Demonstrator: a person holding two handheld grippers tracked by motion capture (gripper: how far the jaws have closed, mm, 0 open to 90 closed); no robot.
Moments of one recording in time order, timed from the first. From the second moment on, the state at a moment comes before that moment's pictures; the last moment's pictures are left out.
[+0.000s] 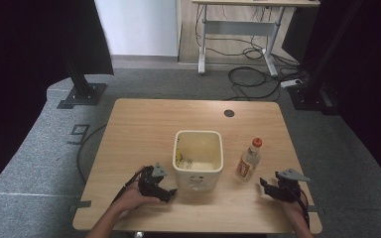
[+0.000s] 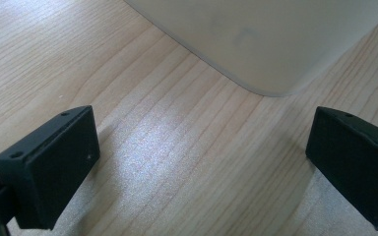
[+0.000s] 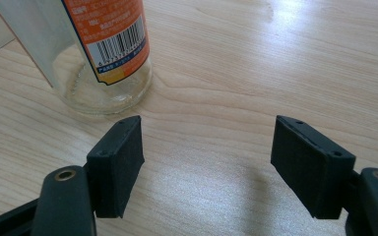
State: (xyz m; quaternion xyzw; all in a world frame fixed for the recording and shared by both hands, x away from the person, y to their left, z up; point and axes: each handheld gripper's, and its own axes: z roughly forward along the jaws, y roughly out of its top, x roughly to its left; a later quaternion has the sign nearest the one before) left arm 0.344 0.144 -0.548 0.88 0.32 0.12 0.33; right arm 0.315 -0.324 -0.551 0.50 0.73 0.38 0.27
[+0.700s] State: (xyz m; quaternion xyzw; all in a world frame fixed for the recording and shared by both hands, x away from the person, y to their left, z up) left arm 0.344 0.144 -0.548 0.88 0.32 0.12 0.33; right arm 0.315 -0.323 -0.552 0.50 0.74 0.37 0.26
